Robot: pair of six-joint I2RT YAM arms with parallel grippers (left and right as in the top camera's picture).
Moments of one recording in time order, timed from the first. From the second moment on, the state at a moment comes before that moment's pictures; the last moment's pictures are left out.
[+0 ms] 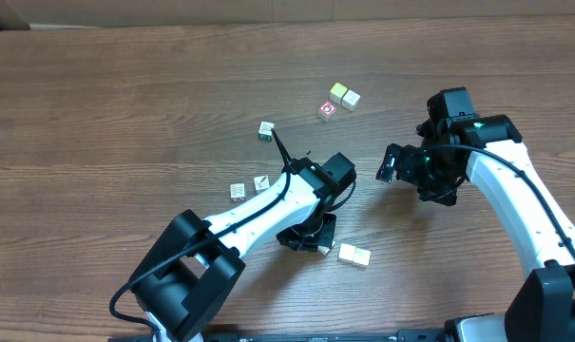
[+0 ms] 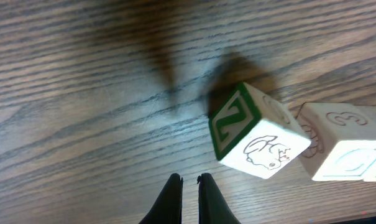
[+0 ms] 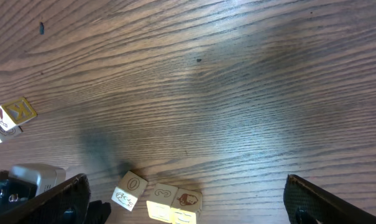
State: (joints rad) left arm -0.79 1.88 1.25 -1.05 0.16 -0.60; right arm 0.14 1.59 1.21 -1.08 -0.28 0.44
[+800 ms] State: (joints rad) left arm -0.81 1.88 1.25 -1.00 0.19 -0.60; right arm 0.14 1.59 1.21 -1.08 -0.28 0.44
